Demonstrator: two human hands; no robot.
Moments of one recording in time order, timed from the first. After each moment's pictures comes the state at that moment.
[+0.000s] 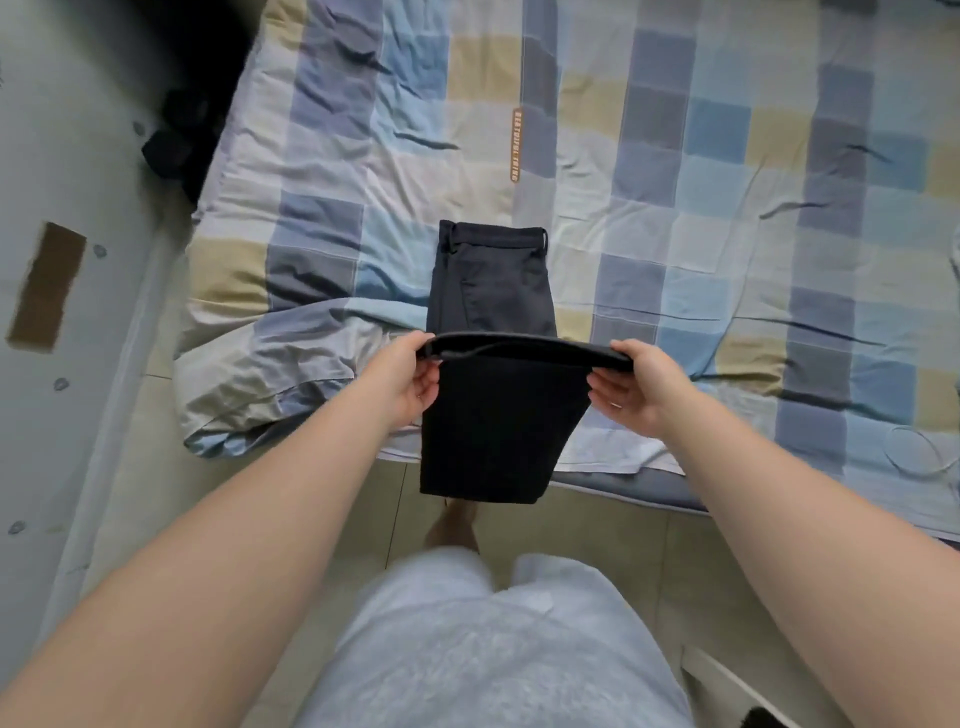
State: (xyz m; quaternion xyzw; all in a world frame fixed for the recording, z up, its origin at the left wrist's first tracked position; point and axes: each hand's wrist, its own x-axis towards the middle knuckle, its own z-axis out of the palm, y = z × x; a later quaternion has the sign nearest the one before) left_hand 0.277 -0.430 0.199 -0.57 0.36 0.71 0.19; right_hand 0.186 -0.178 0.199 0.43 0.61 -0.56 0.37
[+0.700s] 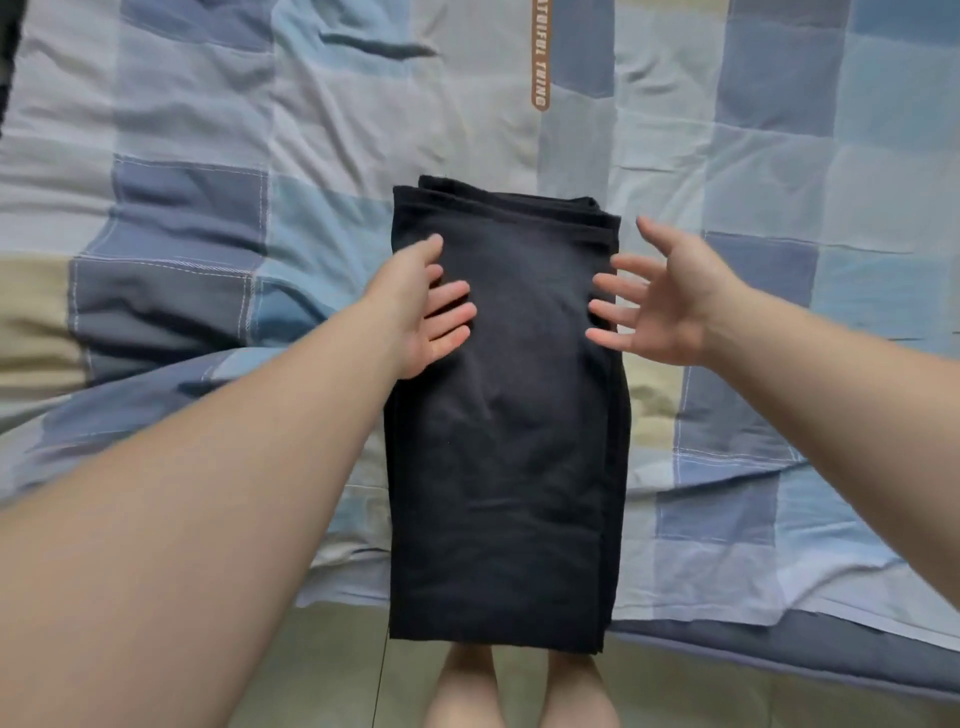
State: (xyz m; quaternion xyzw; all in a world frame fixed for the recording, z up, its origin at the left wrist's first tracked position) left_hand 0.081 -0.456 -0.050 -0.54 0.41 0.70 0.21; right_hand -0.010 -0.237 -0.065 0.35 0.54 -0.61 0.46
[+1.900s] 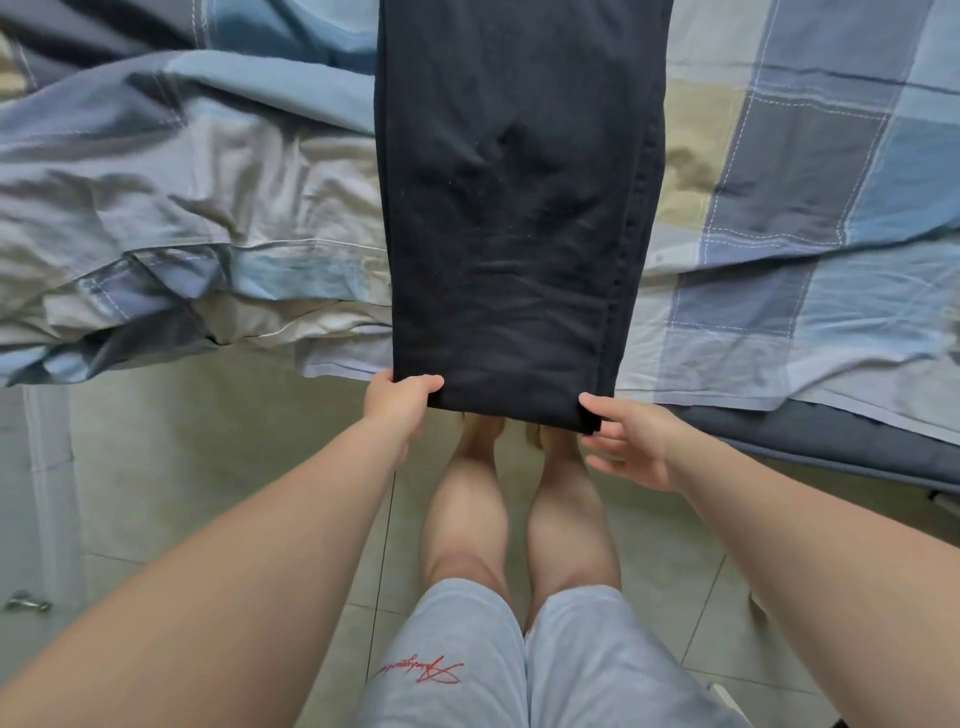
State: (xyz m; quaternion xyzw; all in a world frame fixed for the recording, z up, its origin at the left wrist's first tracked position) left_hand 0.389 -0.364 -0.122 -0.68 0.49 0.49 0.27; right_hand 0.314 -0.109 -0.137 0.45 0.52 -0.39 0.61
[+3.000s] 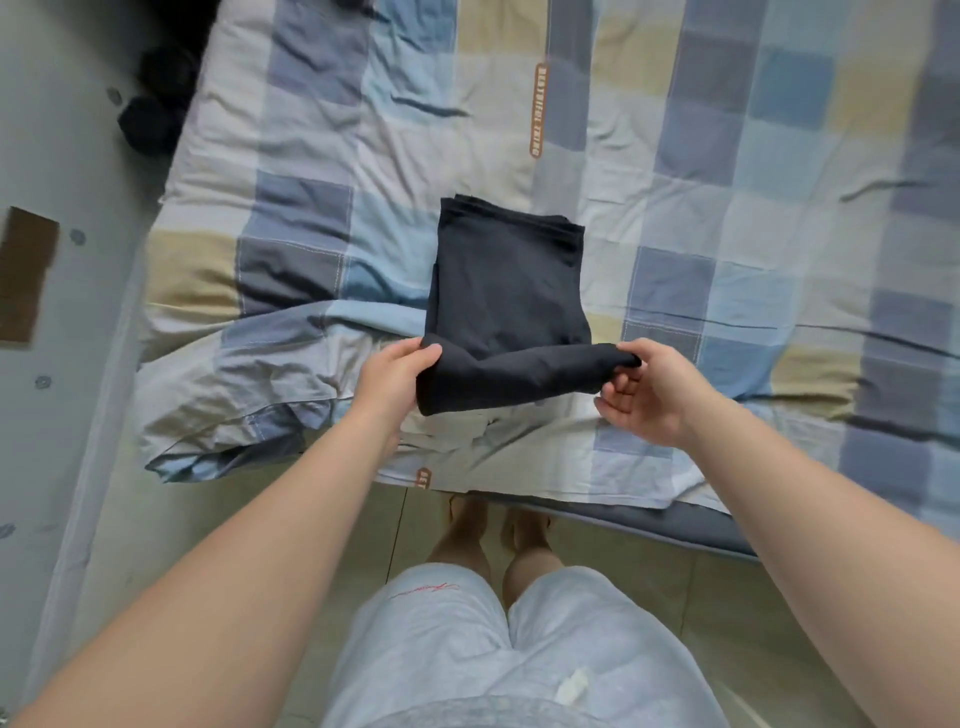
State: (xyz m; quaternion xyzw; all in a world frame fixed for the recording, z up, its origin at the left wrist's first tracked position) left_hand 0.246 -0.432 0.103 -0.51 0.53 0.67 0.12; right_hand 0.126 -0.184 0.114 0.44 0.54 -0.56 0.45
